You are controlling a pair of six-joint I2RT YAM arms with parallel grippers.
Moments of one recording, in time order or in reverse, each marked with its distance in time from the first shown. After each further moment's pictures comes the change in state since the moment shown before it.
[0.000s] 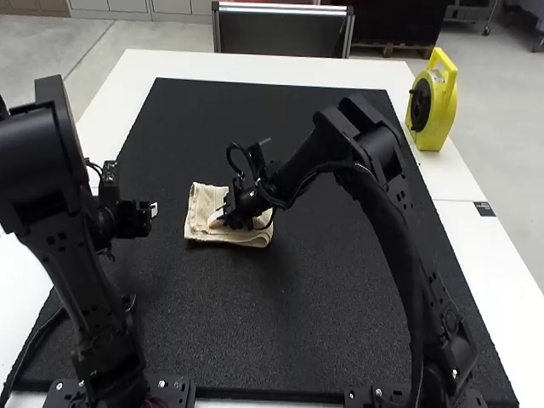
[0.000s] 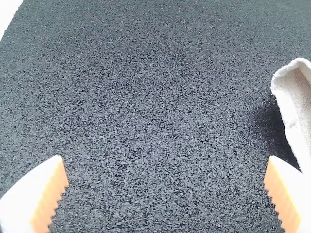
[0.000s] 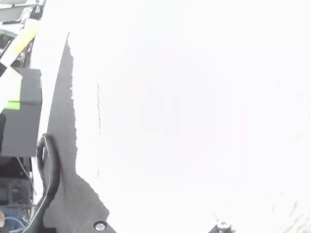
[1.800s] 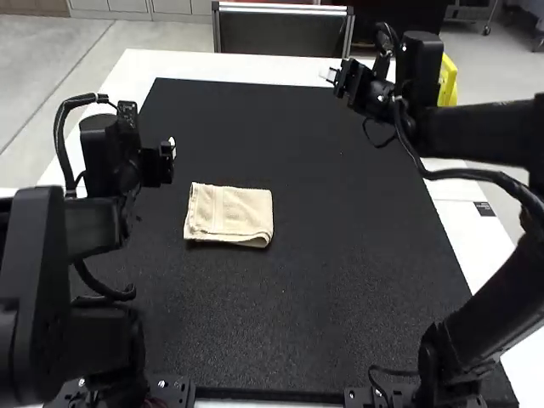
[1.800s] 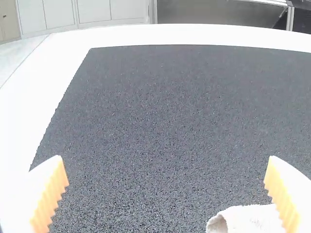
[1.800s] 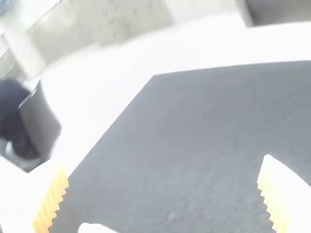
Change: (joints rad) left arm -0.421 -0.553 -0.054 -0.030 -0.484 -0.238; right arm -0.532 -1.101 -0.679 0.199 0.343 -0.229
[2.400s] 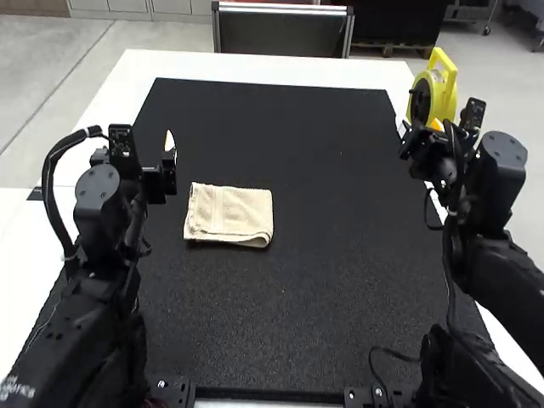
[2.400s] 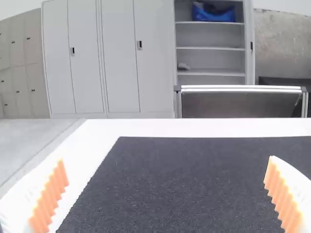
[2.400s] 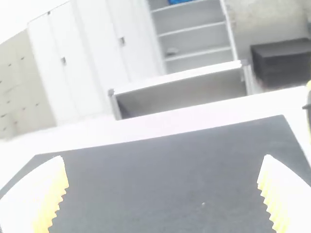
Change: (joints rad) left arm -0.196 -0.660 -0.252 -0.052 -0.292 0.008; right arm -0.344 -0.647 -0.574 0.154 0.133 -0.103
